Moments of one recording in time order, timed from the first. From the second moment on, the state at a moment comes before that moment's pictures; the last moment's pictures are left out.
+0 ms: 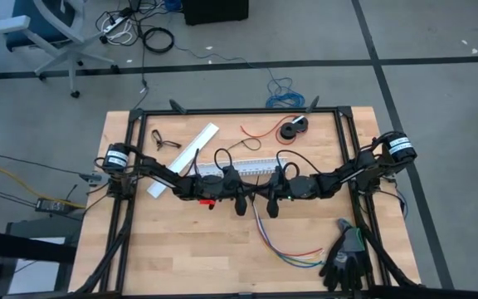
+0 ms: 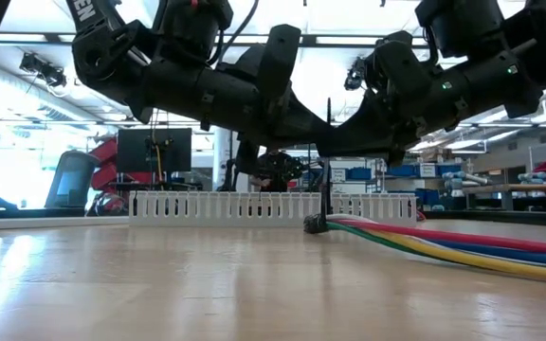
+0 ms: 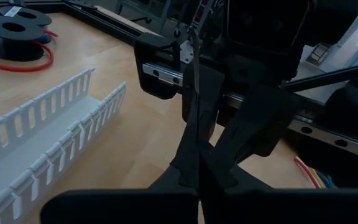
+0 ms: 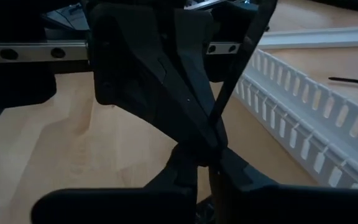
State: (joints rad) left arm -0.13 1.90 0.81 0.90 -0.29 -0.48; right arm 0.21 1.64 0.49 0.85 0.33 0.37
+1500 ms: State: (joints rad) left arm -0.06 1.91 0.81 1.09 -0.29 -0.45; right arm 0.25 1.63 0.49 0.68 0.15 0.60
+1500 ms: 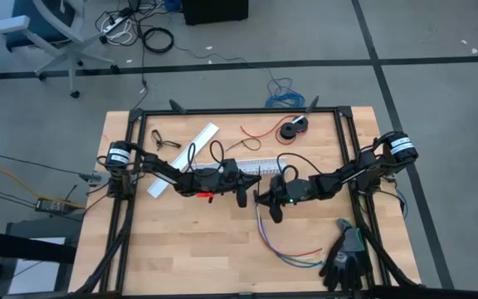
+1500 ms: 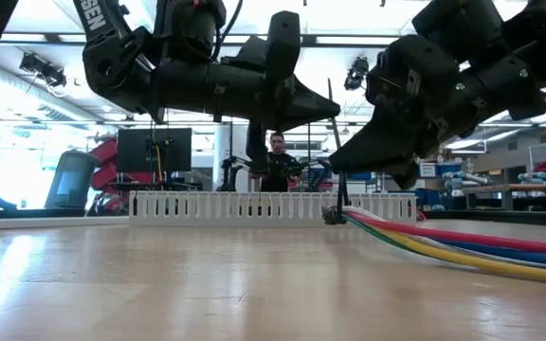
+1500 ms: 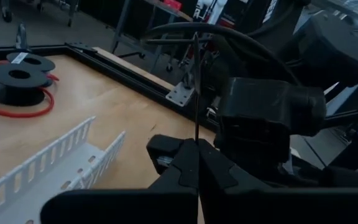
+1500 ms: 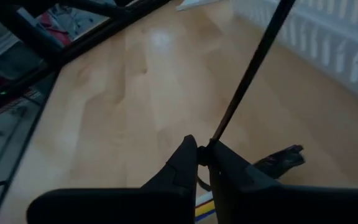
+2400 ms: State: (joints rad) left arm -0.04 1.90 0.82 1.08 -0.17 -0.42; right arm 0.26 1.64 0.49 0.56 0.03 0.57
